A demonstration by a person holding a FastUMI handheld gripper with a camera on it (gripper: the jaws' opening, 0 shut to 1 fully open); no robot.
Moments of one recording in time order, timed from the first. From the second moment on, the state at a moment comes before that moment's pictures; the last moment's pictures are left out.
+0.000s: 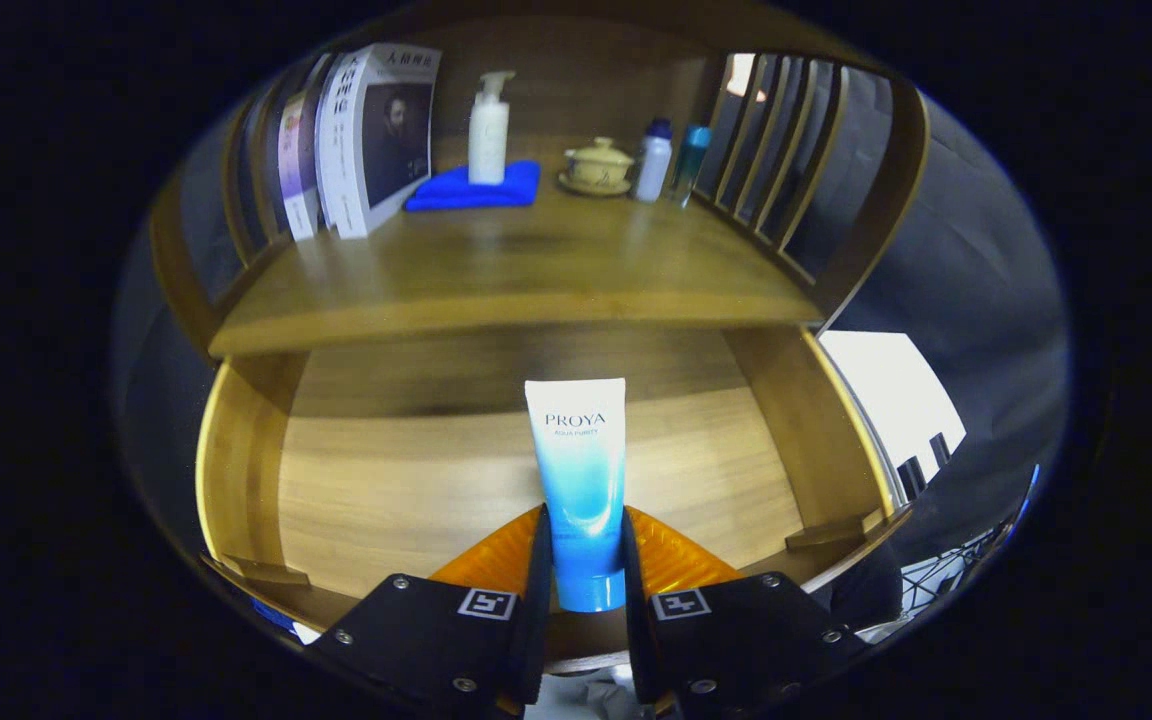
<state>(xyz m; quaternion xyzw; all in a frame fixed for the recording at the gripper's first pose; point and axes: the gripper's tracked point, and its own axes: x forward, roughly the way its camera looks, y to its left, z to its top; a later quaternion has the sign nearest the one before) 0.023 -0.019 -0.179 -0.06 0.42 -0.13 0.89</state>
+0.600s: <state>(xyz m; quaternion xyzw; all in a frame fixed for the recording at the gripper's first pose) 0.185 -0.003 -0.146 -0.09 0.34 -0.06 0.93</state>
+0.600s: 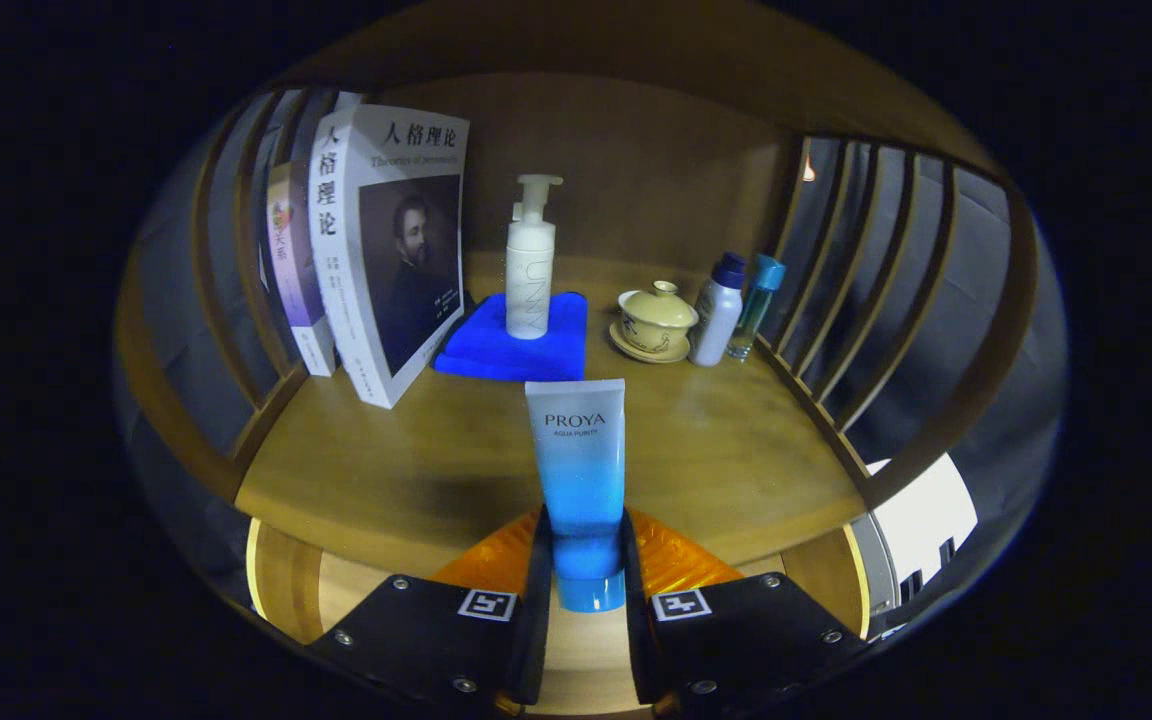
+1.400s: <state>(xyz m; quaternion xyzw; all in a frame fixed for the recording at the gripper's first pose) 0.207 0.009 -0.138 -0.10 0.28 0.01 0.95</state>
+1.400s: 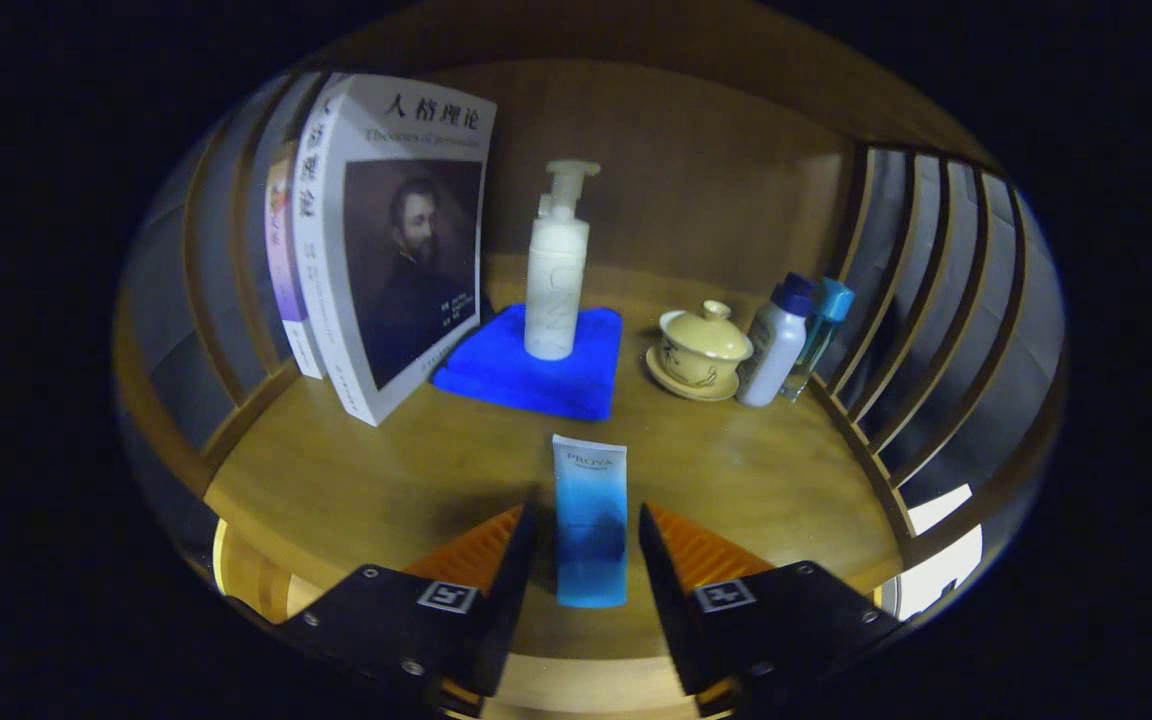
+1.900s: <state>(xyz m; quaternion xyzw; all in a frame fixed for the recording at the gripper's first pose) 0.027 0.027 -0.006 -0.08 0.01 -0.02 1.00</state>
